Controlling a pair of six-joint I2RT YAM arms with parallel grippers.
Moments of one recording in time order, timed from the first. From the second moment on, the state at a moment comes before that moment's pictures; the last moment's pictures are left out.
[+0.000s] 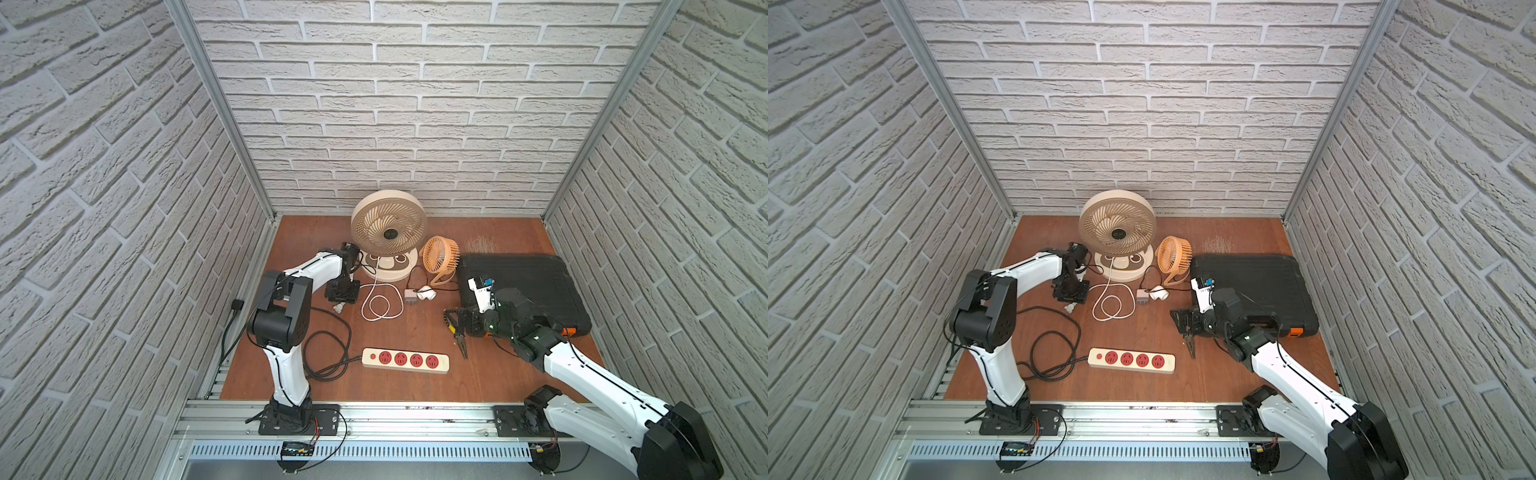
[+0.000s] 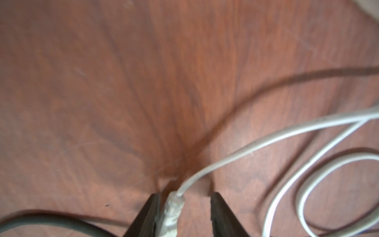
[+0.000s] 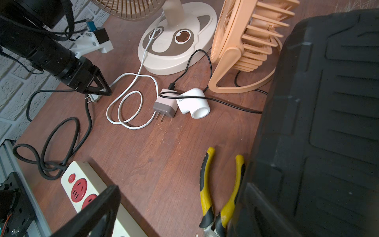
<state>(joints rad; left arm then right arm) -0.20 1.90 1.25 -0.87 -0.04 -0.20 0.43 0.96 0.47 -0.14 -0.19 0.32</state>
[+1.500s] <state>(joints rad) -0.28 1.08 0.81 -0.45 0.22 -0.40 0.49 1.01 0.57 -0.05 -0.50 0.34</state>
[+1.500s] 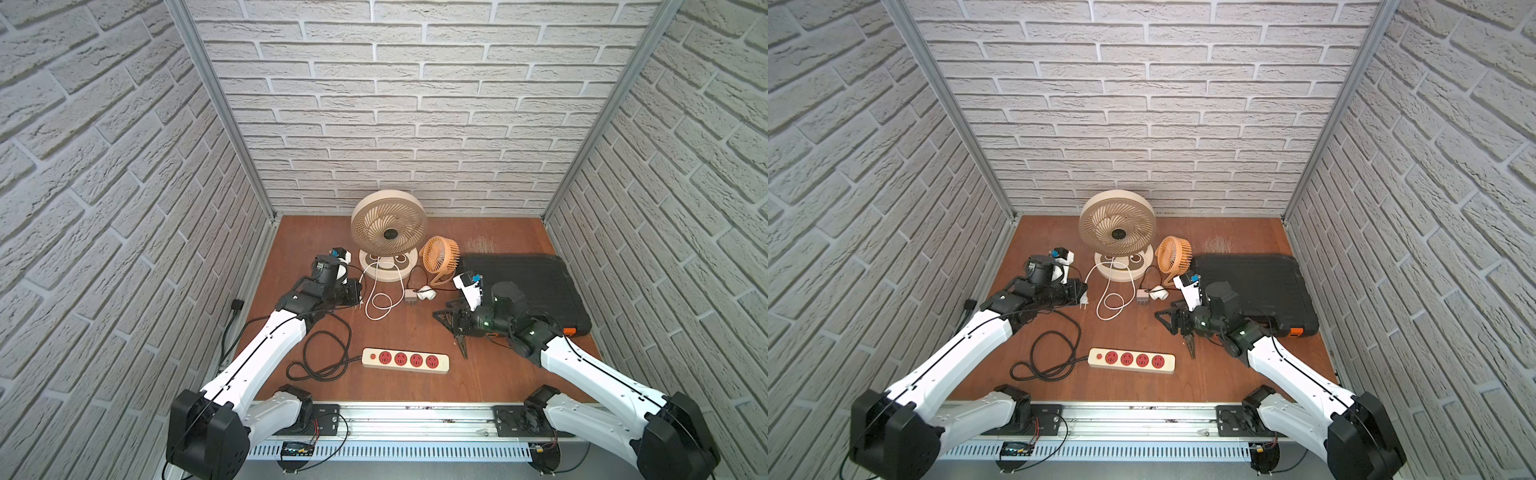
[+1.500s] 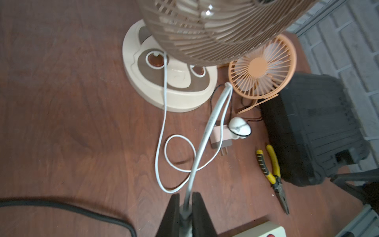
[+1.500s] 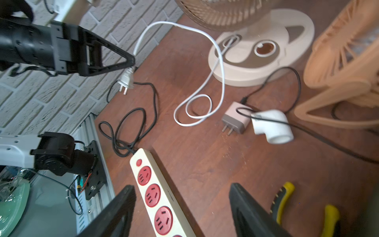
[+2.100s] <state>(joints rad) -0.35 0.89 0.58 -0.01 0.41 -0.41 0.63 1.36 0.95 -0.05 -0.73 0.35</state>
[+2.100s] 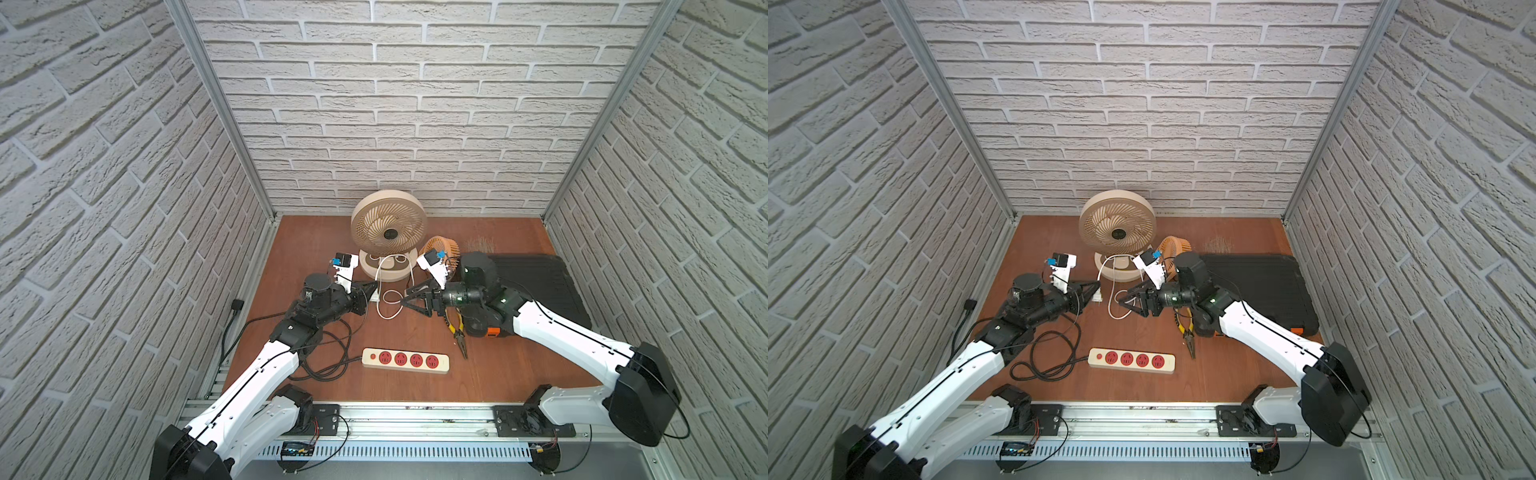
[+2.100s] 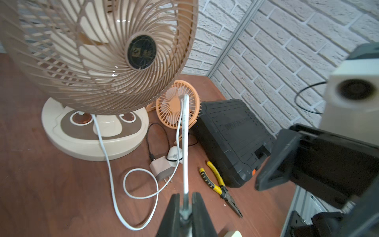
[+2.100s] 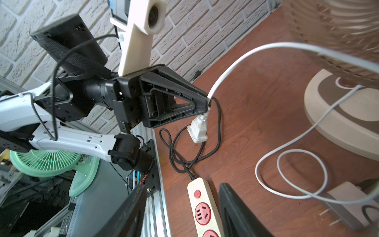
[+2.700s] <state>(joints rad) -0.41 0.89 0.55 0.08 0.50 -0.39 0.70 1.57 1.16 -0.25 -0.78 0.21</state>
